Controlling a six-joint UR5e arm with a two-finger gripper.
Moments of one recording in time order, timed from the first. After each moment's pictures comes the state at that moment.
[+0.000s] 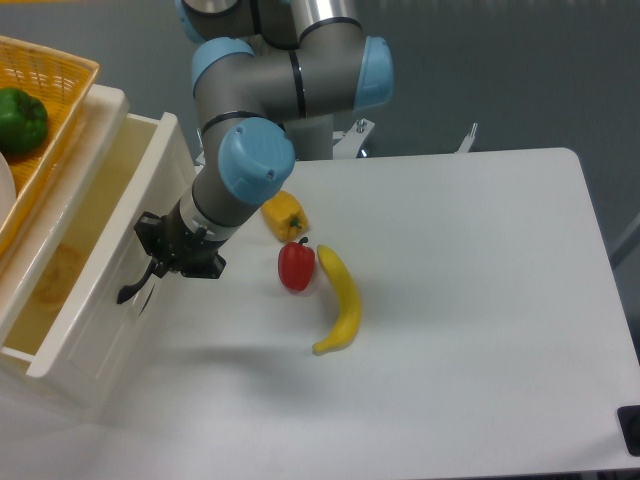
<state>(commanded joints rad) 2.21 -1.85 -1.56 -1.40 1.01 0.57</state>
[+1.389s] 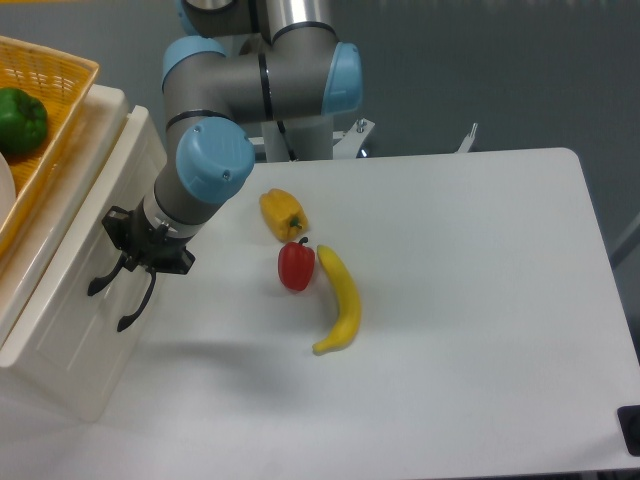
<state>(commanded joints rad) 2.16 -1.85 -1.56 -1.39 1.01 0.55</state>
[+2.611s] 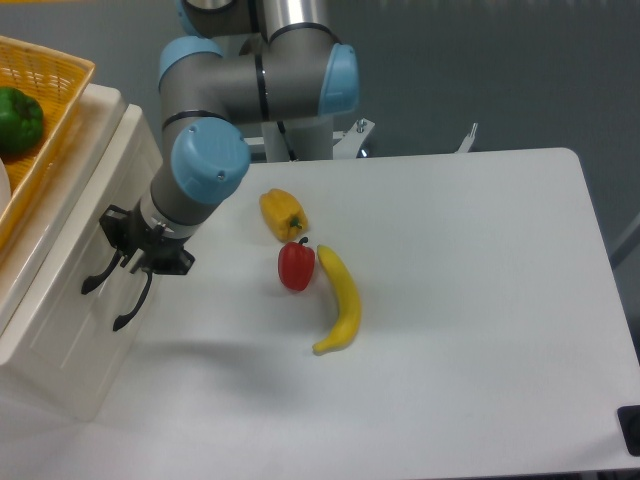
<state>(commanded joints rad) 2.21 -1.86 -1.56 -1.39 1.02 0.55</state>
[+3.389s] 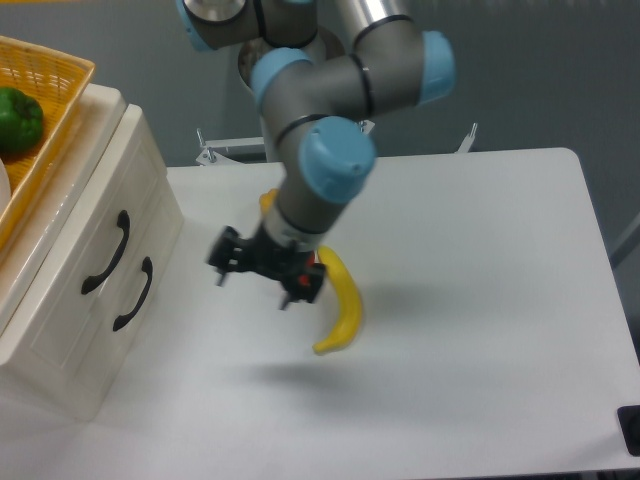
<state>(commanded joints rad) 2.50 -1.90 -1.53 -1.25 1.20 0.68</state>
